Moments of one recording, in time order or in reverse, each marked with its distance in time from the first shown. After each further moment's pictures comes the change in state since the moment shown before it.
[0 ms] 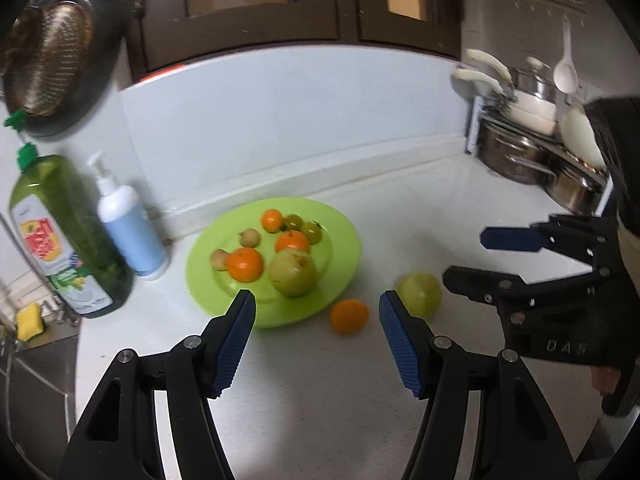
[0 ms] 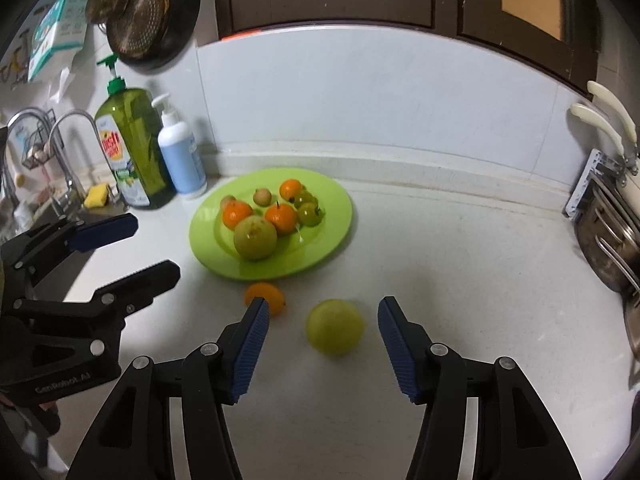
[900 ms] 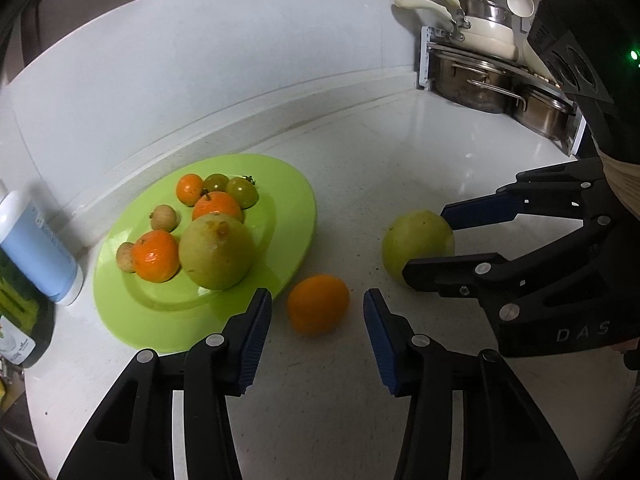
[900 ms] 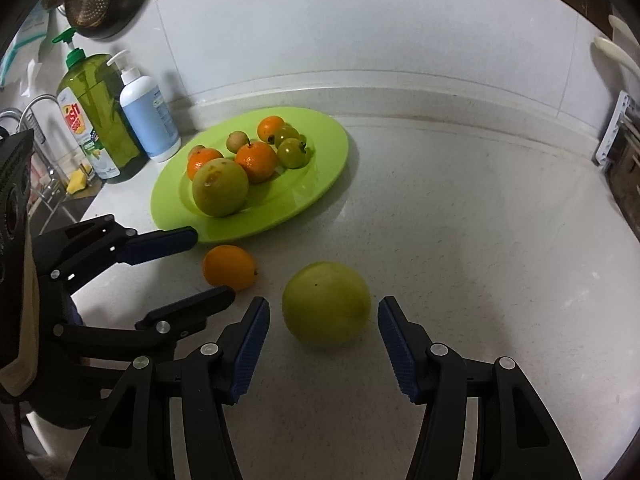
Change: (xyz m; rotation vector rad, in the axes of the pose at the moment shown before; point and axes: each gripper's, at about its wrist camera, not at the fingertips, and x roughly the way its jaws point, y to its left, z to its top) left arm 0.091 -0.016 -0.020 0.187 0.104 -0.169; right arm 0.076 -0.014 -0.018 0.072 0.149 0.048
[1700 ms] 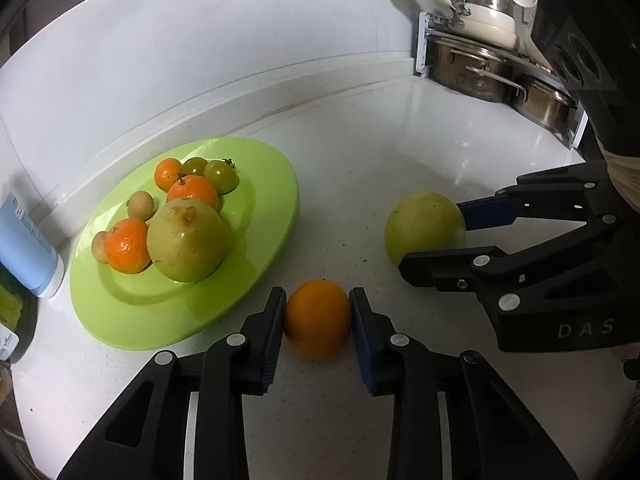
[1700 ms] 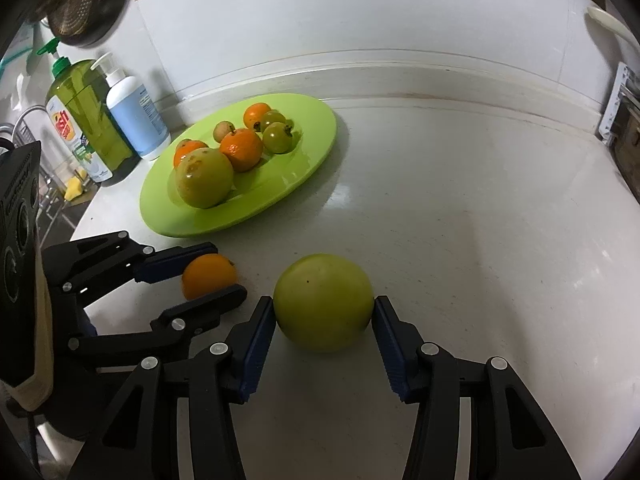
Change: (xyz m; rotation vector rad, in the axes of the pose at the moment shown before) left arm 0.014 -0.008 -0.002 -0.018 0.045 -0.021; right arm 0.011 -0.014 -0.005 0.057 0.031 0.019
